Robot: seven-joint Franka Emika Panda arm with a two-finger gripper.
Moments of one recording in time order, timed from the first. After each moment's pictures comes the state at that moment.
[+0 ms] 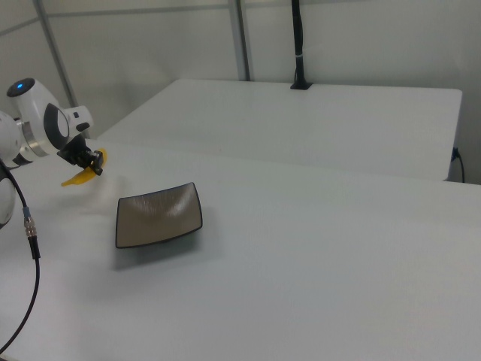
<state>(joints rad) 0.38 0.70 0.27 -1.35 -0.39 2.43 0.58</state>
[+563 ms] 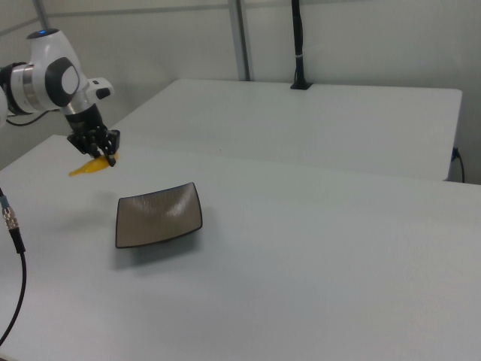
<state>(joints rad) 0.28 0.47 0.21 -1.38 -0.16 1.98 0.17</state>
